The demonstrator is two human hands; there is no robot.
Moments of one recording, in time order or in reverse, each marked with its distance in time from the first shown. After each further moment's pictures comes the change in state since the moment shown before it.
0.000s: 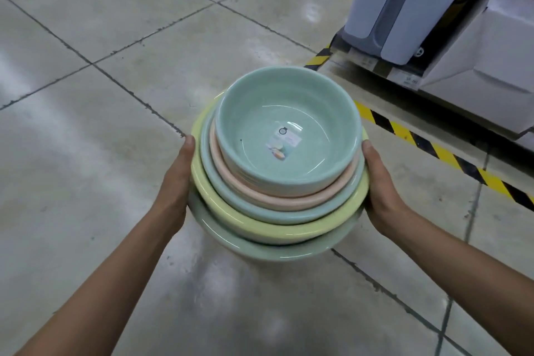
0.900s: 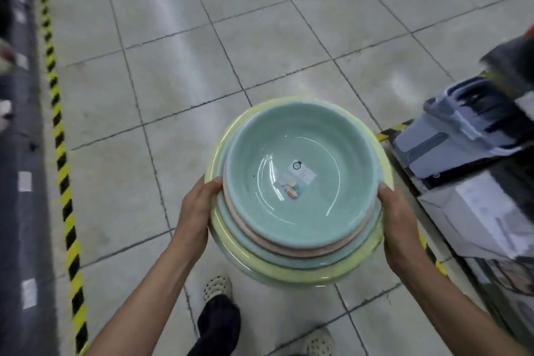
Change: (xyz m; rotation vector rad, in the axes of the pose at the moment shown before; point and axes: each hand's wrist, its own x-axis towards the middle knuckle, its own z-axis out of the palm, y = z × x) left_hand -0.311 0.427 -0.015 -0.226 0.562 -0.158; right_hand -0.219 -0.463 0.033 -0.286 -0.268 0.004
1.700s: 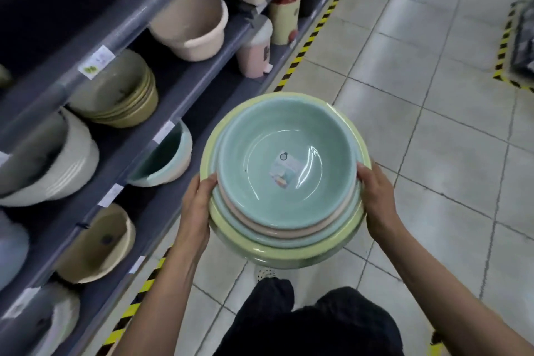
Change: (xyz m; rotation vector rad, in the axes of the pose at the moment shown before) left_hand -0.297 0.217 -0.312 -0.531 0.865 0.092; right_hand -0.248 -0.363 0.338 -0.326 -0.850 -0.289
